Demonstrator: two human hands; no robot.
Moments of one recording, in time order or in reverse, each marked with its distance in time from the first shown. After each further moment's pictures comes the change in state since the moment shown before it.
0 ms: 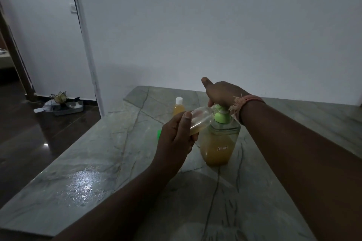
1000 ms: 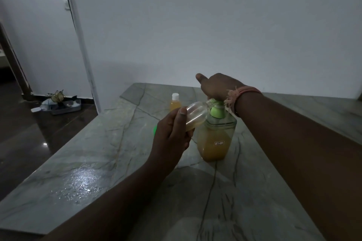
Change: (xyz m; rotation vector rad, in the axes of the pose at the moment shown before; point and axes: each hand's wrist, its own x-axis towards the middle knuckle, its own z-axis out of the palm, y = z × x) left_hand 0.001 -0.002 0.003 -0.009 0.006 0.012; right_hand 0.016 0.006 0.005 0.041 0.072 0.001
